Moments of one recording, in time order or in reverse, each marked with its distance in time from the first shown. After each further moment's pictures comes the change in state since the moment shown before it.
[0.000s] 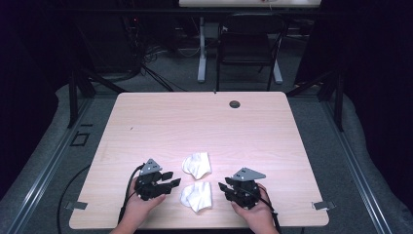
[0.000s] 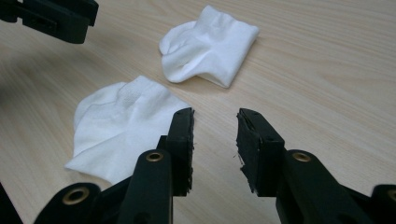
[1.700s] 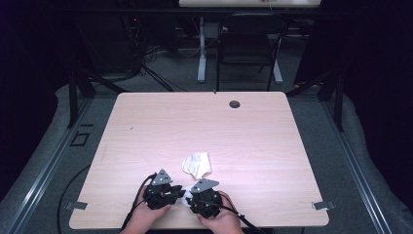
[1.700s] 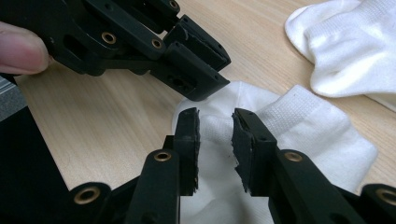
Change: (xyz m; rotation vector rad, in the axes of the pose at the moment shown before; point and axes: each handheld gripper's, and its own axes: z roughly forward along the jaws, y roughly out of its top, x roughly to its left) left arm -0.019 -0.021 0.025 0.126 -0.071 0.105; right arm 0.083 0.010 0.059 0.135 0.114 -0.130
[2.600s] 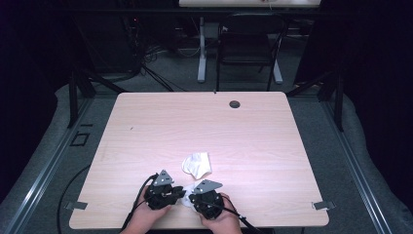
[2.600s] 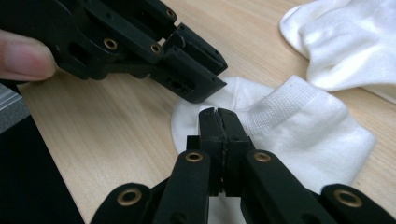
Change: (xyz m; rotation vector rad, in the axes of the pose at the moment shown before) left arm 0.000 0.000 0.003 0.011 0.001 0.009; right arm -0.001 -0.007 0.000 -0.052 0.002 0.038
